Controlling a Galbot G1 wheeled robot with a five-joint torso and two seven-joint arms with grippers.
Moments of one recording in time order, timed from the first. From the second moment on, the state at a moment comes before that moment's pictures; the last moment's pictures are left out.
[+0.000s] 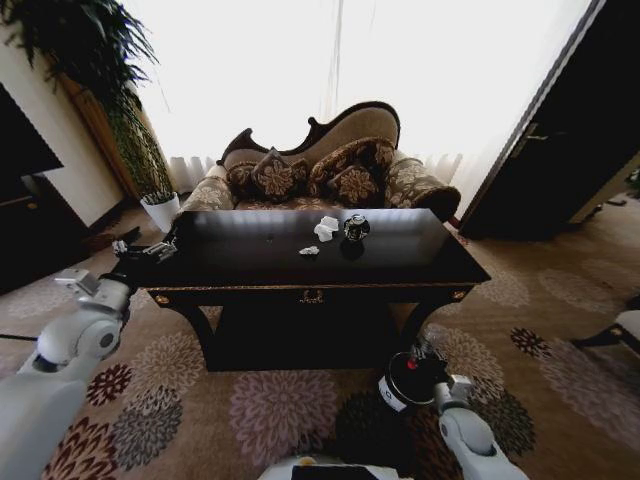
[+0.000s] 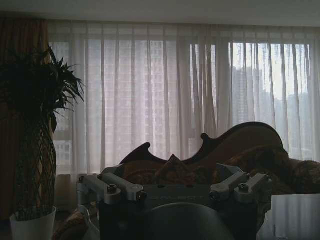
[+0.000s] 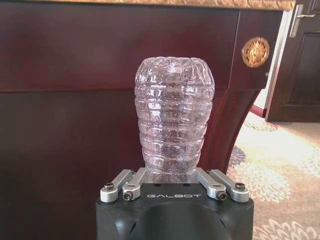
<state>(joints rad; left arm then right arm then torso) 1.26 -0.72 -0.79 -1.99 -0.88 0.09 -0.10 -1.44 1.17 0.58 1.54 0.43 0.14 0.05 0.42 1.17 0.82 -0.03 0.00</state>
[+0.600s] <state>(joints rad) 1.26 -0.72 -0.78 -1.99 -0.88 0.09 -0.10 -1.07 1.21 0.53 0.92 0.44 0.25 -0.02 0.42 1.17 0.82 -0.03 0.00</state>
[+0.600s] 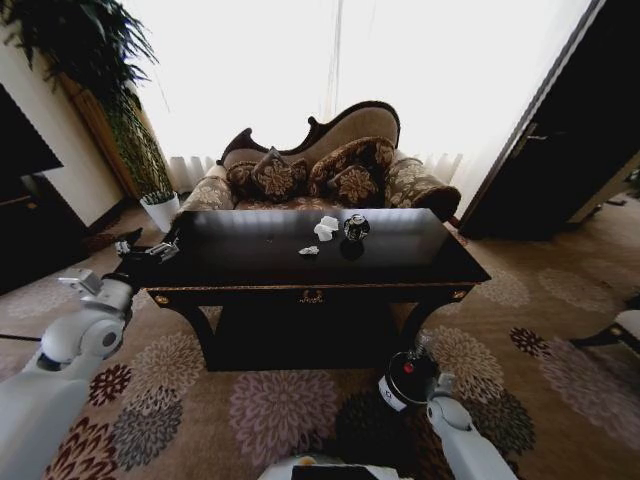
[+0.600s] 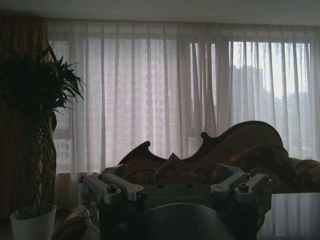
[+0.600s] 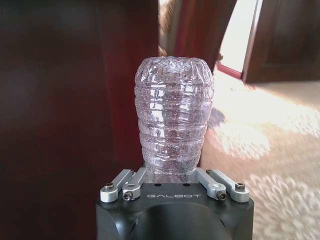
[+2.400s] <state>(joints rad) 1.25 -0.72 -0.78 -1.99 -0.88 0.09 -0.10 -1.52 1.26 0.75 1.49 0.54 0.23 -0.01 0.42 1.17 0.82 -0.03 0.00</state>
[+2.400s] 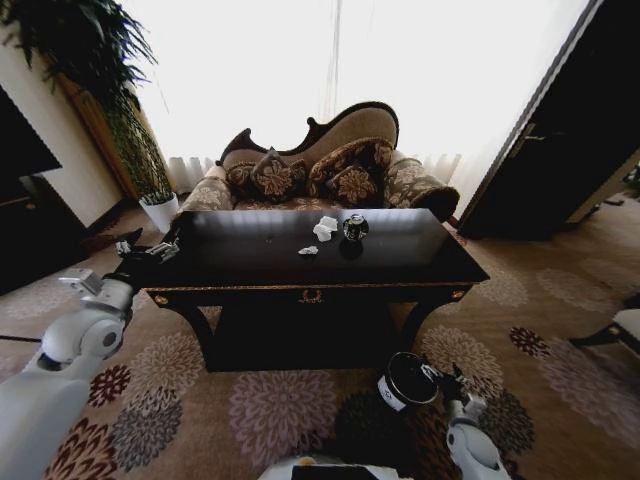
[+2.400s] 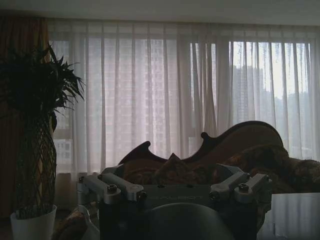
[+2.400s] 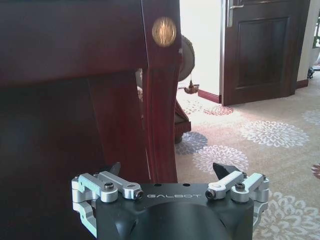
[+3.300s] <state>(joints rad) 1.25 -0.72 -0.78 -1.99 -0.88 0.09 -0.10 -1.60 0.97 0.83 2.15 0.76 0.02 0.12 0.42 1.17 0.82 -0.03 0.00</state>
